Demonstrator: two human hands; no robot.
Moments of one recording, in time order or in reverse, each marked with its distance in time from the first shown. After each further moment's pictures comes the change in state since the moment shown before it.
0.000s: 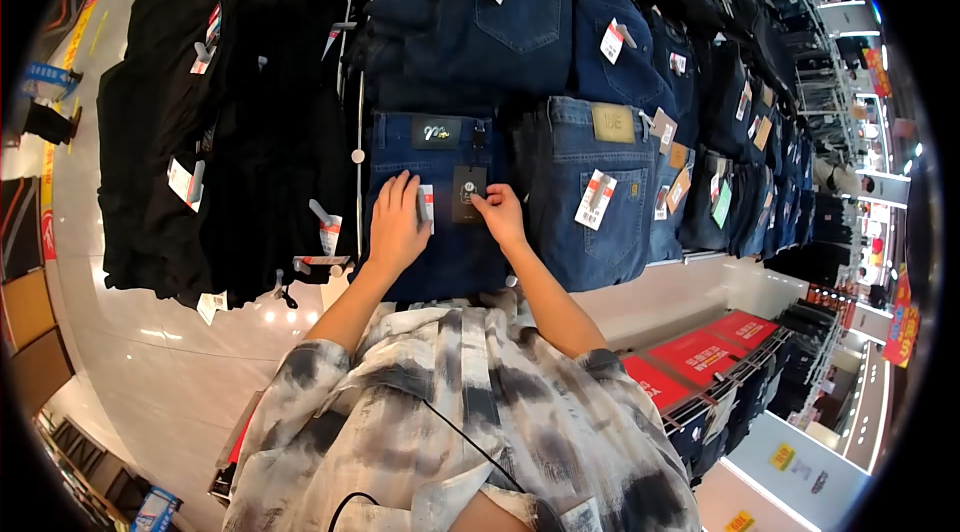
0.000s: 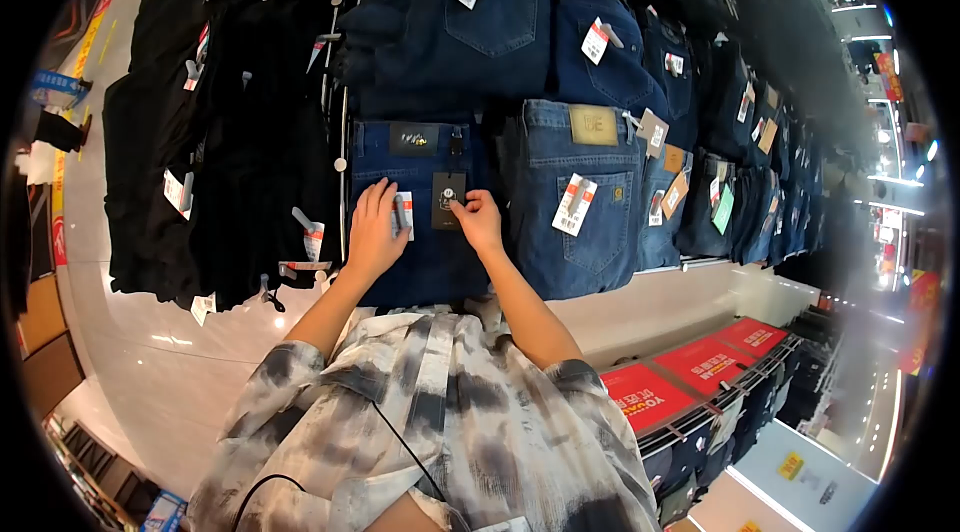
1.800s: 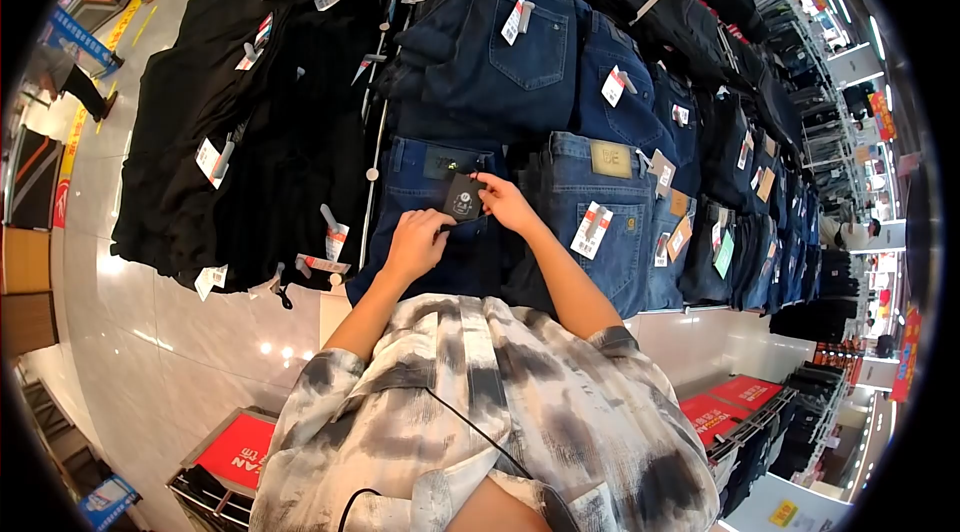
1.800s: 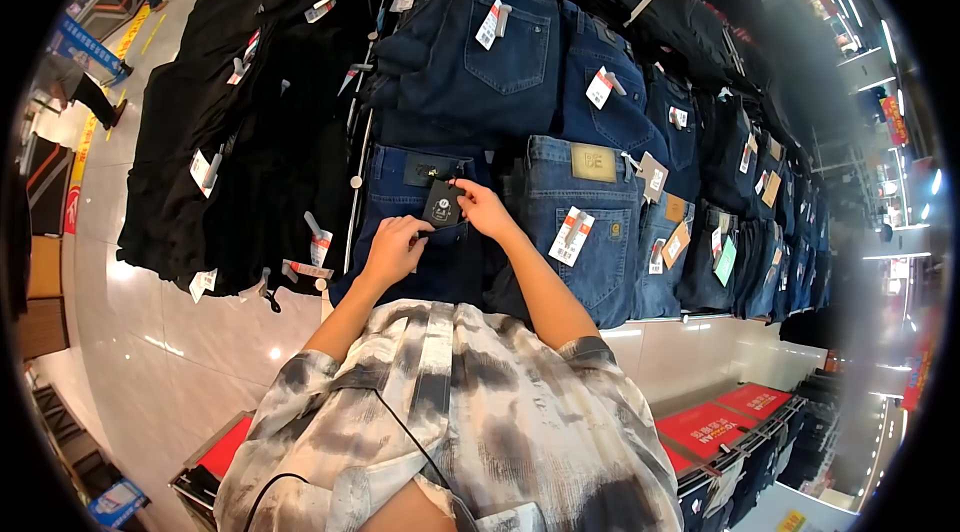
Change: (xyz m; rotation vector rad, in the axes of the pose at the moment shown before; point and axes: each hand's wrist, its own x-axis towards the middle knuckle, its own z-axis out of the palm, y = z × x) left_hand 0.010 0.024 0.011 -0.252 0.129 0.125; right_hand 0.062 -0.068 -0.028 -0.006 -0.531 -0.288
